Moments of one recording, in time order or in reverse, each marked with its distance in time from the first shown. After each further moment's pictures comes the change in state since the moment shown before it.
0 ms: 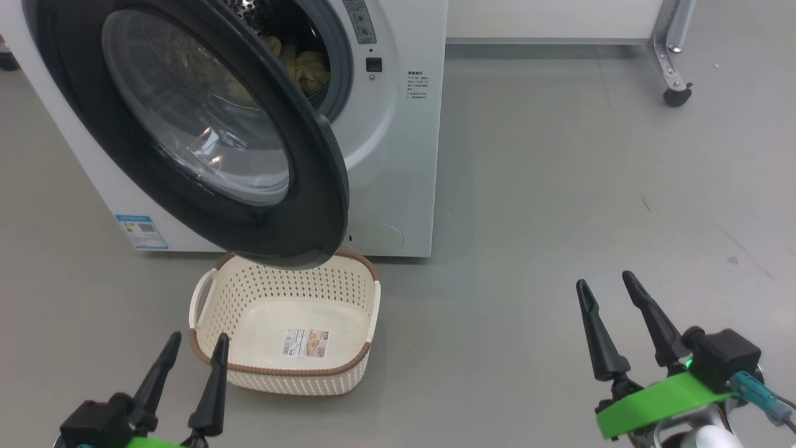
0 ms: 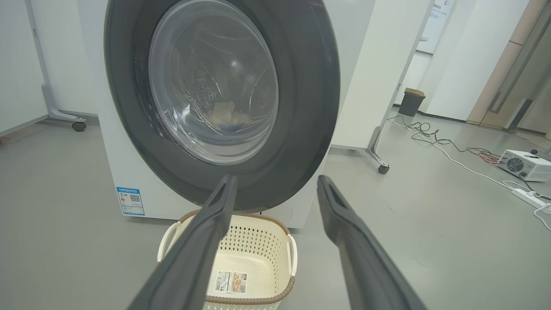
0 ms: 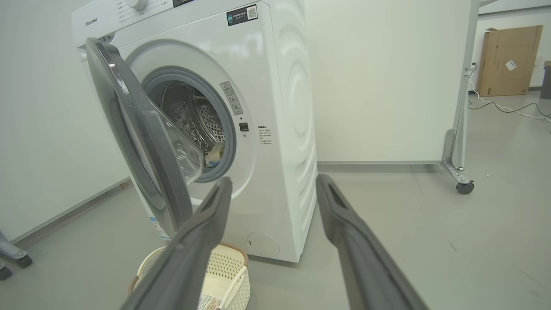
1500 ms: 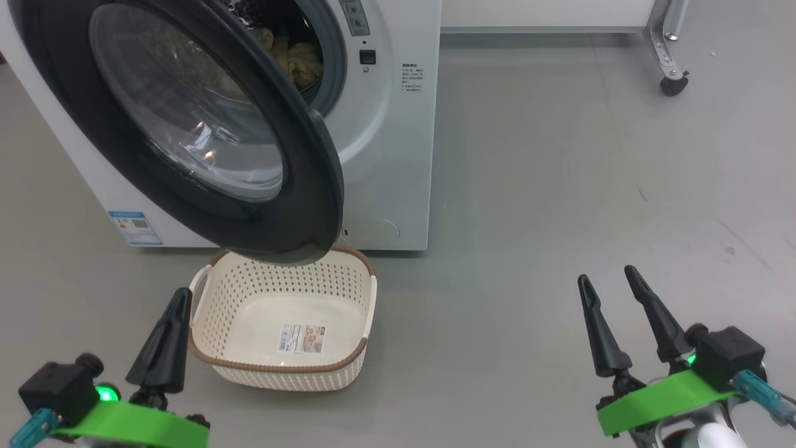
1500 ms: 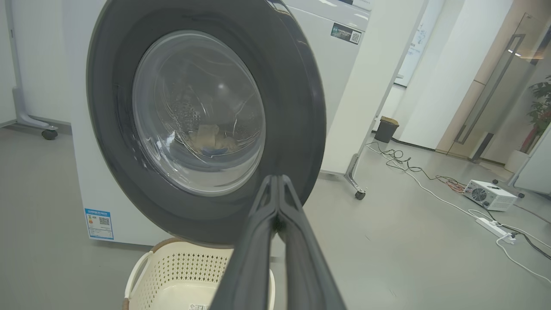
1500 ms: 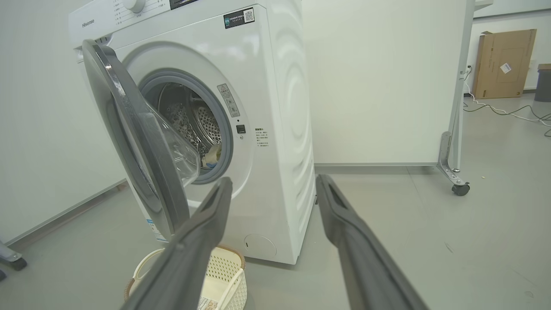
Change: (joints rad) left arm -0.099 0.107 -0.067 -0.056 -0.234 0.003 0.004; right arm 0.000 0.003 -0.009 -0.022 -0.015 0.000 0.000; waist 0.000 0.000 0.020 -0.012
